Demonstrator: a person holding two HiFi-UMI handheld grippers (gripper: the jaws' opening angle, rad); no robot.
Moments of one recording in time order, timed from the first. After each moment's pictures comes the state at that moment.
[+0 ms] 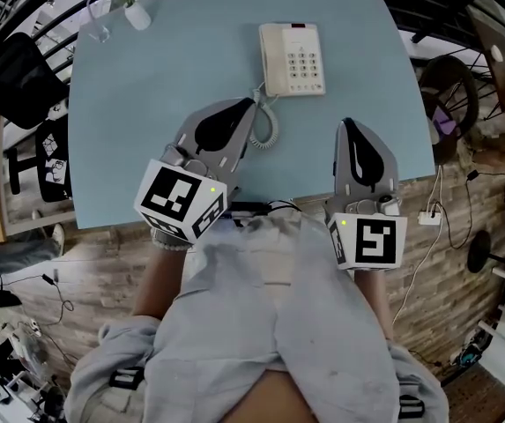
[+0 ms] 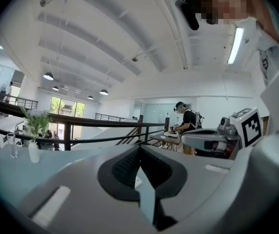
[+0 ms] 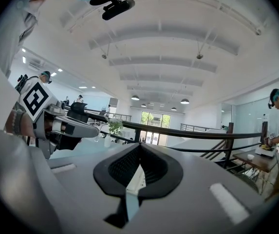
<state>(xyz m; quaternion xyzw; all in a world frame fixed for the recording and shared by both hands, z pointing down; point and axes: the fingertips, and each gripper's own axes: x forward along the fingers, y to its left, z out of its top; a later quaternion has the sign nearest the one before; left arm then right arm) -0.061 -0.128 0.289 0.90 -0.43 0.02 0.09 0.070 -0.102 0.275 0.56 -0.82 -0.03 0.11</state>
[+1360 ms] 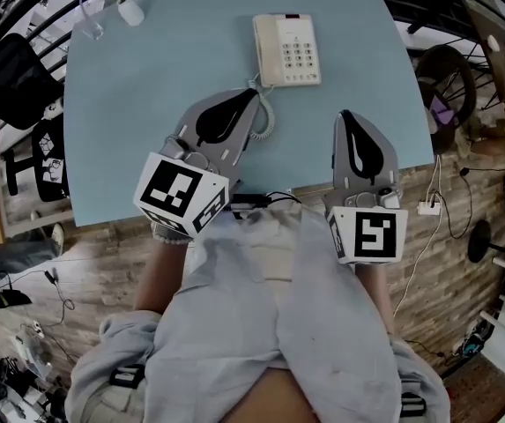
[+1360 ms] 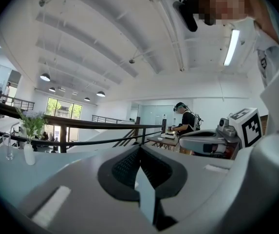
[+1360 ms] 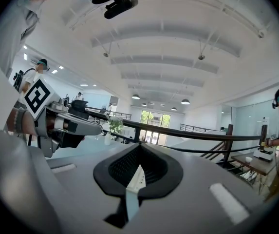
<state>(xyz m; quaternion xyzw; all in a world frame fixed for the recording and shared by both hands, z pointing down) -0.050 -0.122 0.283 0.91 -0.42 0.01 0.08 0.070 -0.093 0.275 0.56 -0.82 -0.04 0.12</state>
